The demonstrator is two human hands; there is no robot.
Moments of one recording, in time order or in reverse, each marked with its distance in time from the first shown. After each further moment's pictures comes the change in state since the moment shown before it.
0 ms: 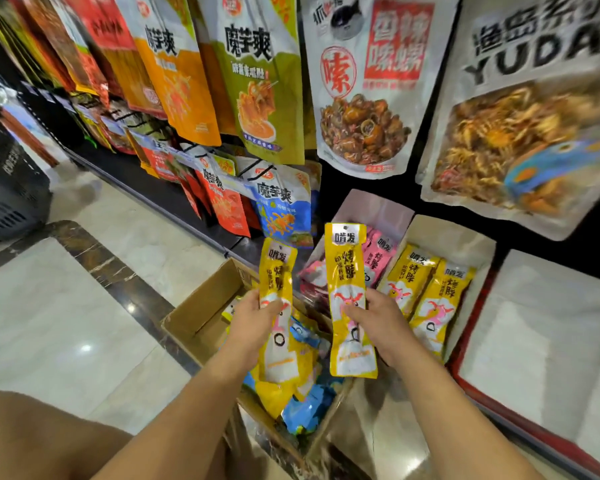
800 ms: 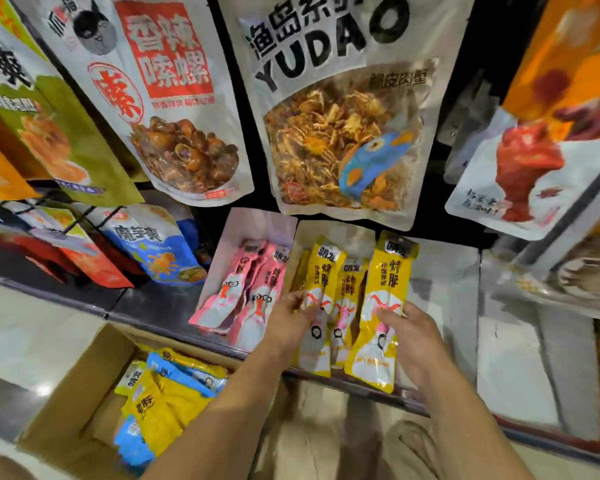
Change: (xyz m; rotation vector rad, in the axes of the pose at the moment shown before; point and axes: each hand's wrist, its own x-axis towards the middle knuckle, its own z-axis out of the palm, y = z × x) left_hand 0.030 -0.008 0.240 0.148 -0.443 0.104; right_hand -0.029 0.042 -0.179 0.494 0.489 0.124
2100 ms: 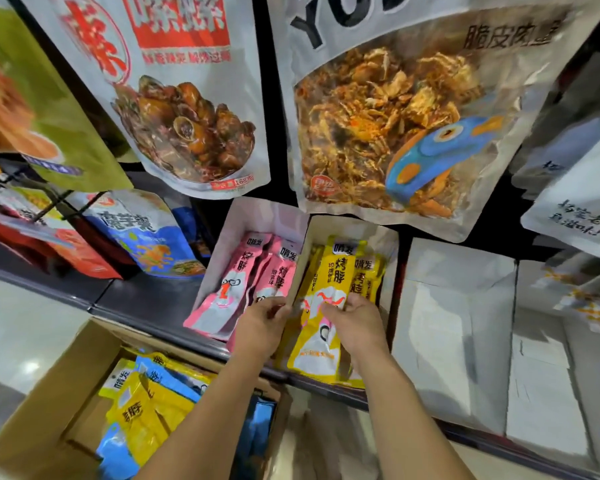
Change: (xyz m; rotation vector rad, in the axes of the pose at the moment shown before) left_hand 0.038 -0.035 -0.065 0.363 0.110 0.062; right_hand 0.049 0.036 0.107 -0.370 0.053 -0.030
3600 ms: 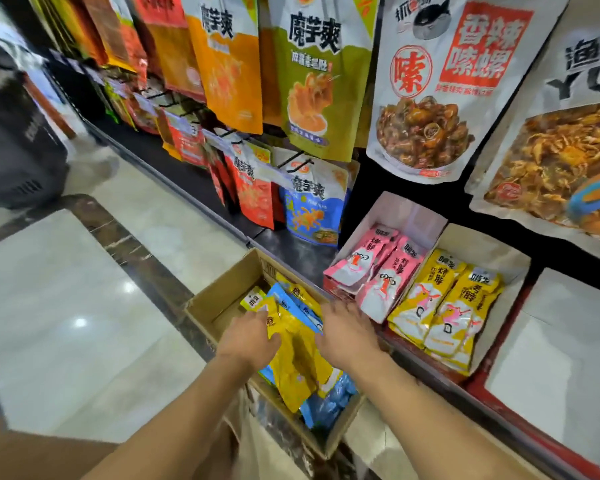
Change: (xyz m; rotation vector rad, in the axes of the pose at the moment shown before) left_hand -0.181 -0.089 -0.201 0.740 0.026 -0.236; right_hand -0.169 -0.002 0.146 -1.455 -0.510 -0.693
